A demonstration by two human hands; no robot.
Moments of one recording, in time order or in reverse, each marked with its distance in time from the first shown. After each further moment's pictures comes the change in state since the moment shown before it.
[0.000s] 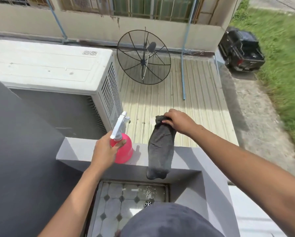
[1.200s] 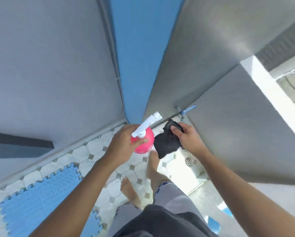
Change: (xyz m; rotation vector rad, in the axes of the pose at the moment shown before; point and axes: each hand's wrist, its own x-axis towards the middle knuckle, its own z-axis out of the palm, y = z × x) left_hand -0.555 -0.318 -0.150 -0.153 0.455 -0.428; right_hand -0.316 -0.459 0.328 0.532 -0.596 -0.147
